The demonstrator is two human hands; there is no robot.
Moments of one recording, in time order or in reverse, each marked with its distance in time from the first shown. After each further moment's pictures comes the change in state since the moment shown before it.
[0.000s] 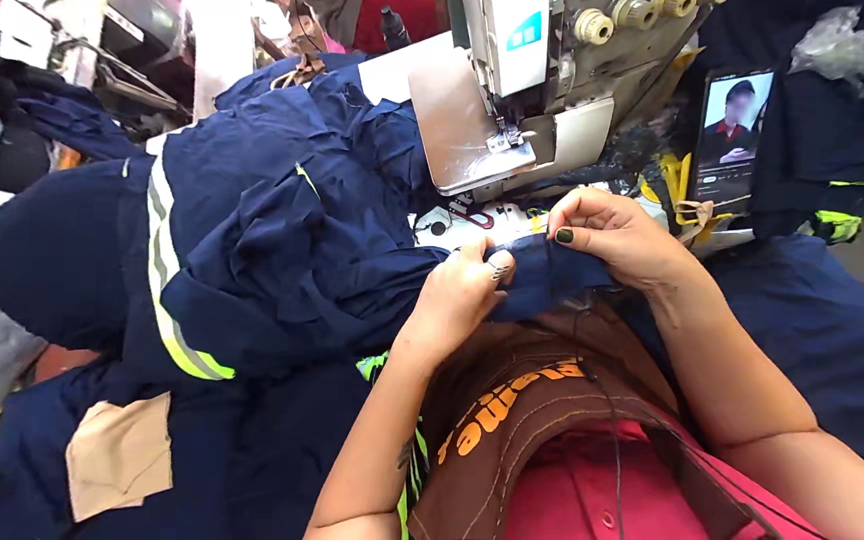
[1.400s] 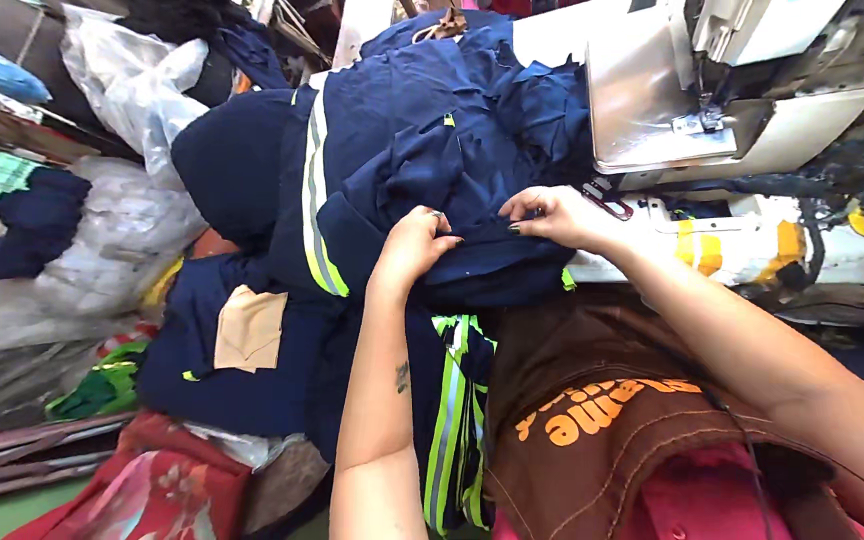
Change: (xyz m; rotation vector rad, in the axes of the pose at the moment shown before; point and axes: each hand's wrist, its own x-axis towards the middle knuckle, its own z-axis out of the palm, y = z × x) left_hand -0.106 -0.109 -0.121 0.170 -0.069 -0.718; right_hand 0.147 0.091 0.124 -0.492 -0.424 -0.058
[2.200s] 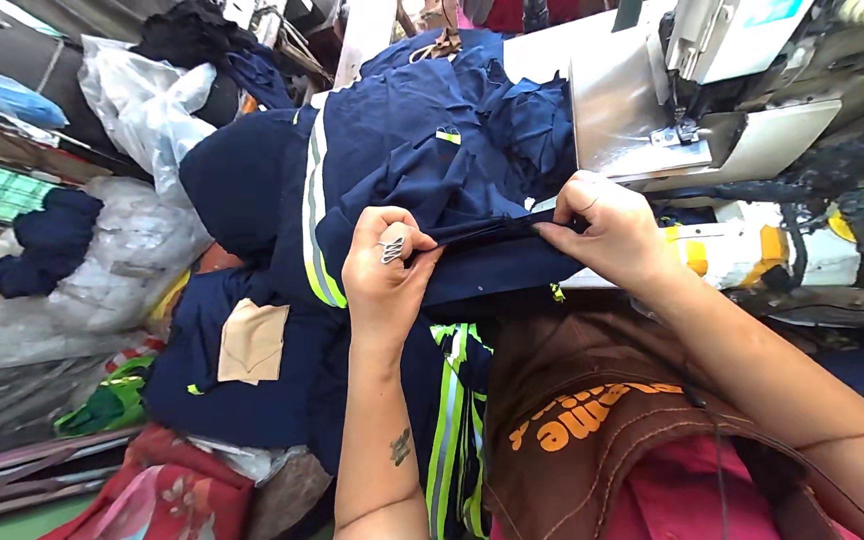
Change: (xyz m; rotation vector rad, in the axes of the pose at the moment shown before) left_hand -0.057 0.068 -0.025 -0.122 0.707 0.397; right_hand -0.052 -0.064 -0.021 -0.385 0.531 -0.203
